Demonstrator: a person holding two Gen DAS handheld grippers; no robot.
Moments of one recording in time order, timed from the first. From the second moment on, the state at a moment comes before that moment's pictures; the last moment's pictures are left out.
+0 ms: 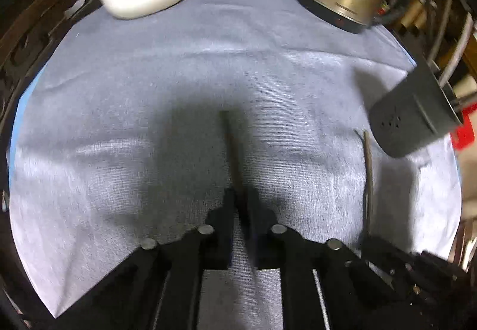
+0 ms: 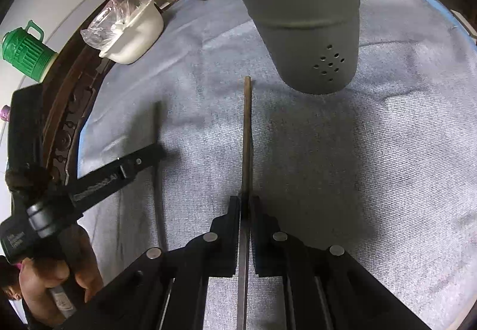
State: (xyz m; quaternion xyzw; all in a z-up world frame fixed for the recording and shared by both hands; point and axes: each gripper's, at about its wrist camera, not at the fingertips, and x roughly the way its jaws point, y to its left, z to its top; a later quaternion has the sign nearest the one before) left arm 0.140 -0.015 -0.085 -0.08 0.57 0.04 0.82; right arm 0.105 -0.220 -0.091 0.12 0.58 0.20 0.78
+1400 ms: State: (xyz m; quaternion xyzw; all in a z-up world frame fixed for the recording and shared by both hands) left arm 0.163 0.066 -0.082 -0.11 0.65 0.01 0.75; right arm 0.182 -0.157 -0.091 0.01 0.65 0.19 0.74
